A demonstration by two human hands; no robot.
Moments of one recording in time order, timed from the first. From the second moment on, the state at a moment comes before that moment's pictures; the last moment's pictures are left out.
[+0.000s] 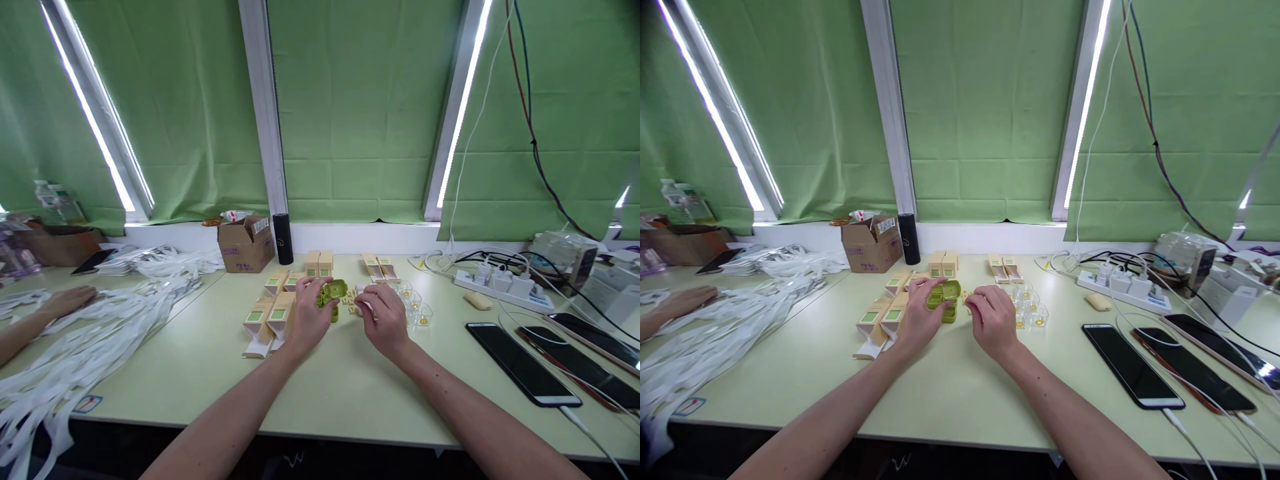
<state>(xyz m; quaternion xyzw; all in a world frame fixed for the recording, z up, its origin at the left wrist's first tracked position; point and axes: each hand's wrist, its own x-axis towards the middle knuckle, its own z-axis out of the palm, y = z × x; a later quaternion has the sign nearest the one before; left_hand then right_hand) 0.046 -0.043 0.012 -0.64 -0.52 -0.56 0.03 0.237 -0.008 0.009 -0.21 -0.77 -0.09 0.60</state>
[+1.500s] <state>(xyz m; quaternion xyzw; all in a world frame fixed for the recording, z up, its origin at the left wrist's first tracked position) 0.024 -0.025 0.026 -0.39 -0.42 -0.73 -0.38 0.241 -0.026 -0.012 -0.31 -0.92 0.02 0.24</state>
